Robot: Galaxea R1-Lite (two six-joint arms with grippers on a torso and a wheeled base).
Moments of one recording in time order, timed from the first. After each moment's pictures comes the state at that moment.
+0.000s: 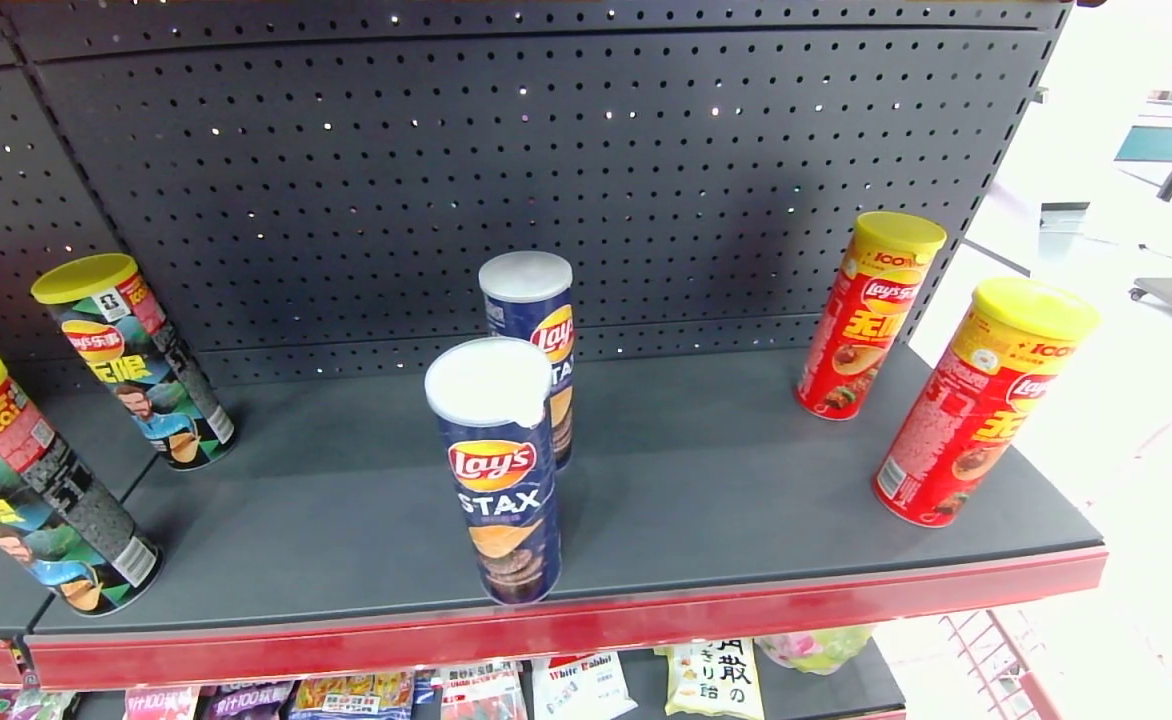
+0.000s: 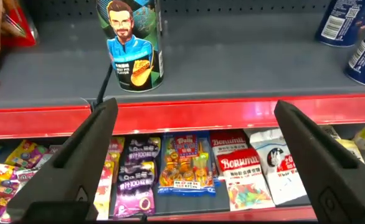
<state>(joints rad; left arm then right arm) 0.00 0.00 0.00 0.00 0.03 0.00 0.00 0.00 0.00 0.00 0.01 0.00</state>
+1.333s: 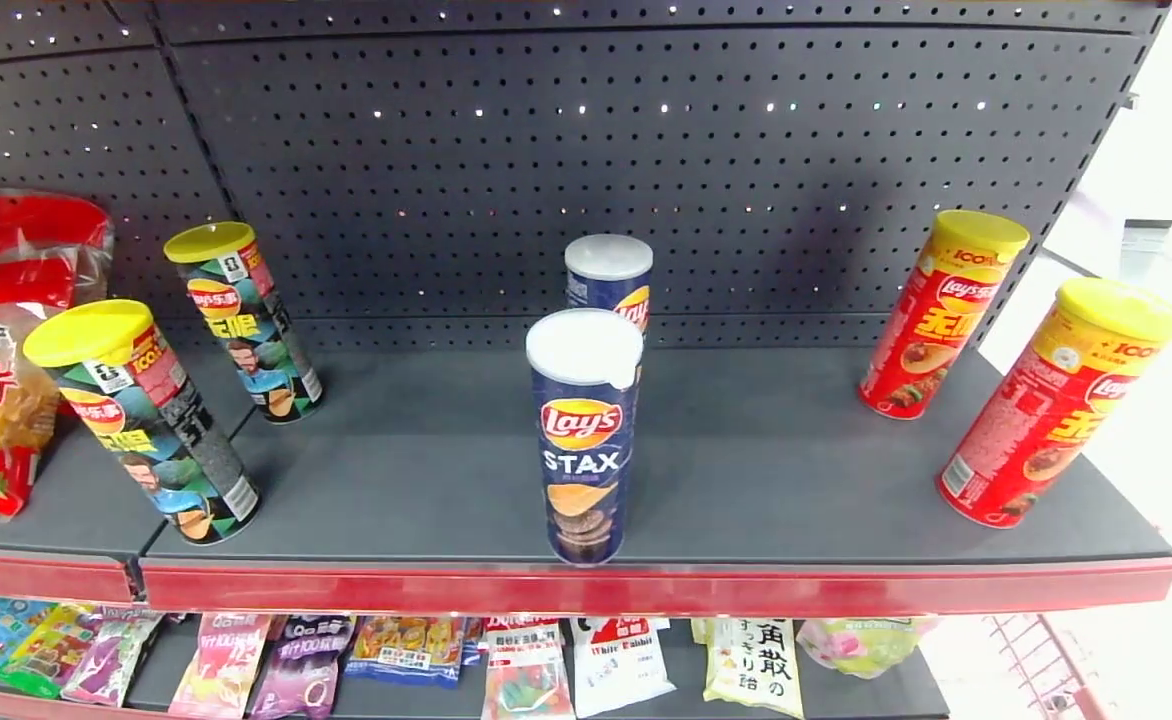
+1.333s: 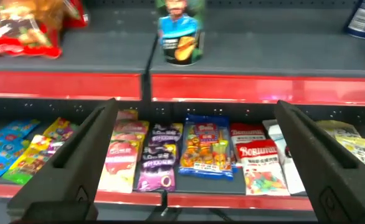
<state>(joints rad) 0.00 0.00 0.00 0.00 0.03 0.00 0.00 0.00 0.00 0.00 0.01 0.00</state>
